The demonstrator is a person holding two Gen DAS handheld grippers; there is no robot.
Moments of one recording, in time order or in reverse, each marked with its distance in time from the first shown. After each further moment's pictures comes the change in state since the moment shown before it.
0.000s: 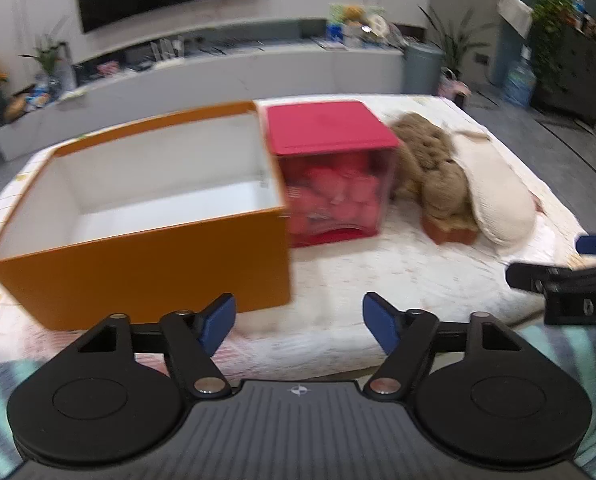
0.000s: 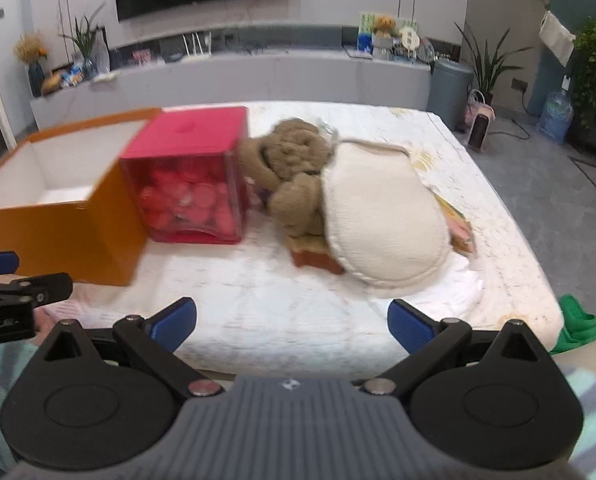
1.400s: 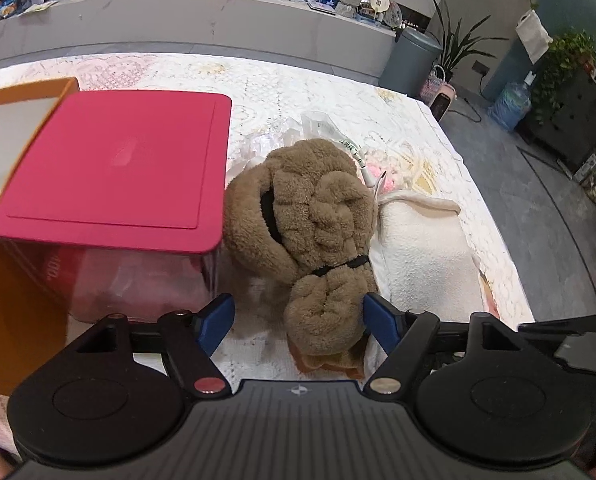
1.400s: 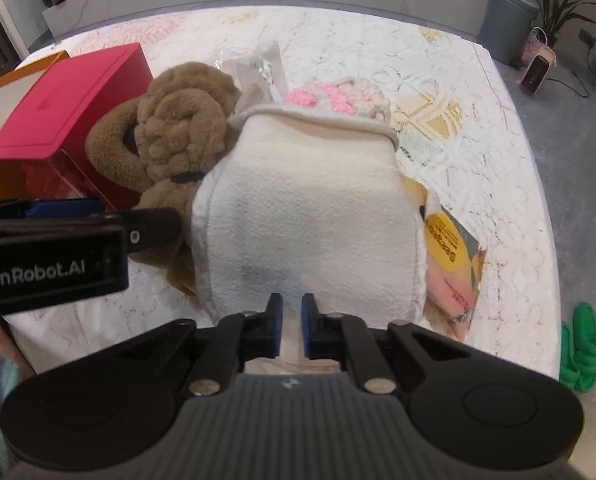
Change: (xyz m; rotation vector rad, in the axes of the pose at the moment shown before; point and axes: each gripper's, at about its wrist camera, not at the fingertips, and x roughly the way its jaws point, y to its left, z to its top) left arm 0.131 -0.088 0.101 -0.242 0.137 -0.168; right arm 0.135 -0.085 0.088 -0.117 0.348 0.109
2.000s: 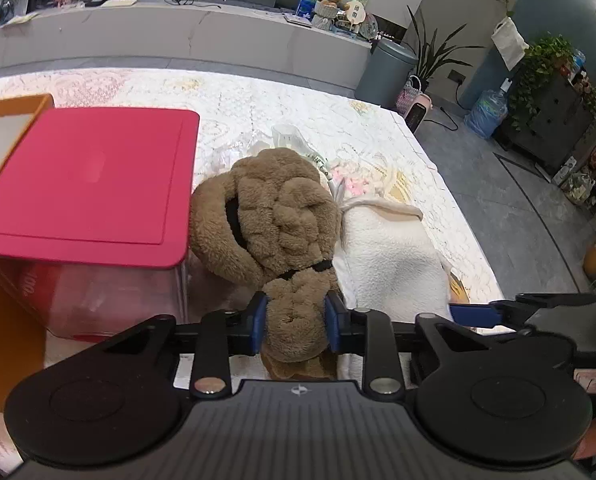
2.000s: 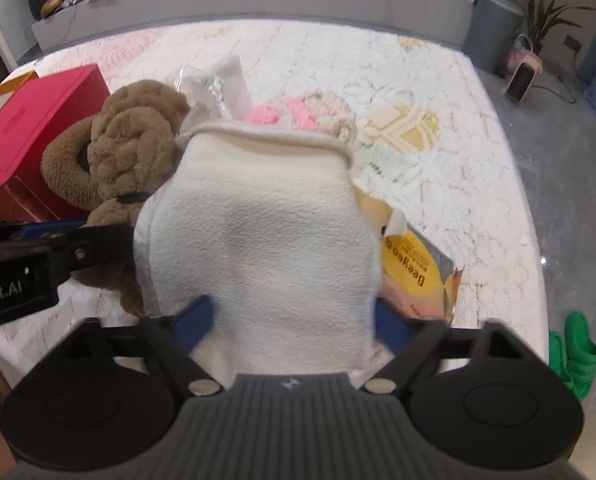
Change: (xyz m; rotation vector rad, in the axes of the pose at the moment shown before) left arm -0.007 -0.006 -0.004 0.035 -0.045 -0.061; right arm 0.011 -0.021 0.006 0.023 -0.061 -0.047
